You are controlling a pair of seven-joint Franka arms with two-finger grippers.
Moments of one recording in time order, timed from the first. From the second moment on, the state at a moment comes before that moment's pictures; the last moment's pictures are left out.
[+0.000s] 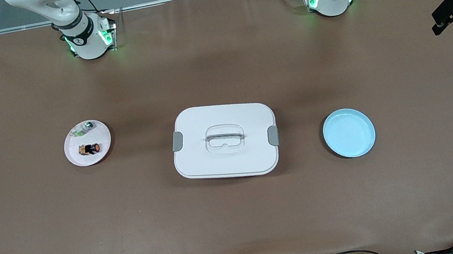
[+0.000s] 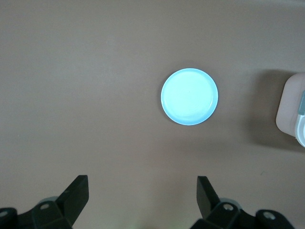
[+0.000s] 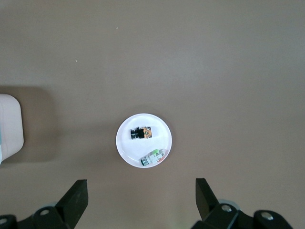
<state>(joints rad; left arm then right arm) 0.05 -0.10 -0.07 -1.61 0.02 1.54 -0.06 0.05 -0.06 -0.11 -1.61 -0.03 1.54 0.06</state>
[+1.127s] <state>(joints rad) 0.05 -0.10 -0.08 -1.61 0.02 1.53 -0.03 0.05 -0.06 -0.10 -1.60 -0.03 1.54 0.06</state>
